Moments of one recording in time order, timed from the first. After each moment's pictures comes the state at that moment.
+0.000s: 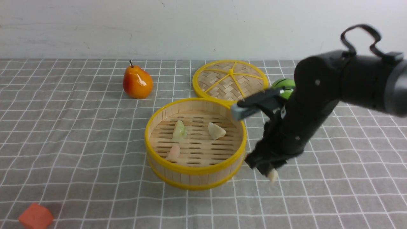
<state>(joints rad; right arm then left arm) 0.50 1.77 -1.42 0.20 0.93 -0.17 -0.47 0.22 -0.36 0.58 0.66 -0.81</state>
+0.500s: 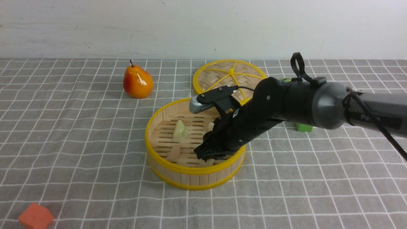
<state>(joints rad) 0.53 2.07 -1.50 0.54 0.53 -0.44 -0.47 0.22 -0.36 0.58 0.66 -0.81</state>
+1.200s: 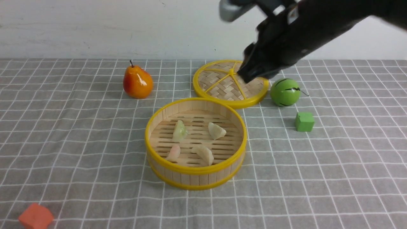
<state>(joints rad) 0.53 1.60 -1.74 -0.01 0.96 -0.22 -0.47 0.22 -0.36 0.61 0.66 -0.81</state>
